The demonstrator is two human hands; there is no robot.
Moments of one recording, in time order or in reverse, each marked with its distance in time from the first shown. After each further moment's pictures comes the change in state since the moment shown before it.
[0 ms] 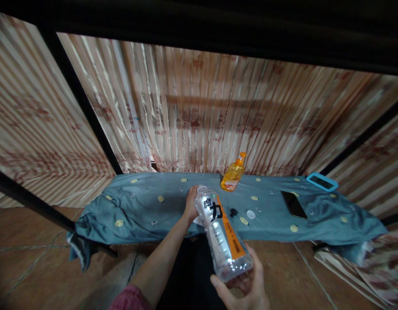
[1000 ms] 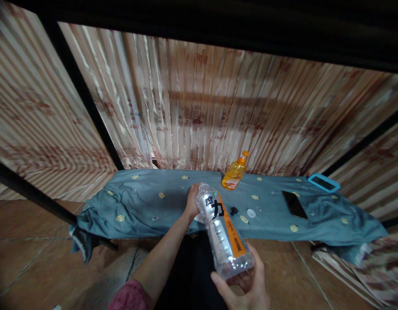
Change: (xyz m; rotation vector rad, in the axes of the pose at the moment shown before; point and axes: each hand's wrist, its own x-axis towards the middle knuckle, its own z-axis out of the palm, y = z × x) left_hand -0.002 0.001 0.002 -0.044 0.039 -0.010; right_hand -0.002 -0.006 0.000 0.004 -0.008 0.021
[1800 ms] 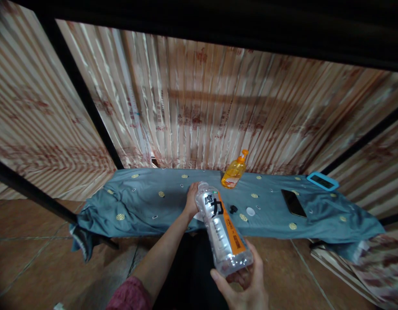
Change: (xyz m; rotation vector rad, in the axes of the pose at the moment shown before) left_hand 0.000 0.003 -0.004 0.015 -0.029 0.010; right_hand -0.001 -0.002 -0.001 -0.026 0.003 0.003
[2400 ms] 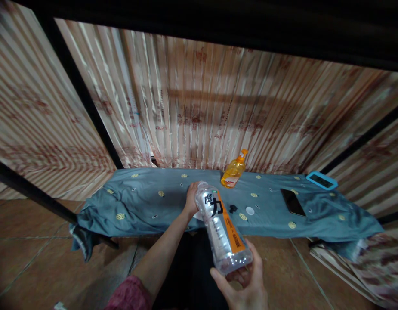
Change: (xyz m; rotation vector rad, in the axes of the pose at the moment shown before) left_hand 0.000 -0.002 0.002 -0.061 0.021 -0.021; right_hand 0.000 -0.001 -0.001 -0.003 -0.007 0.002
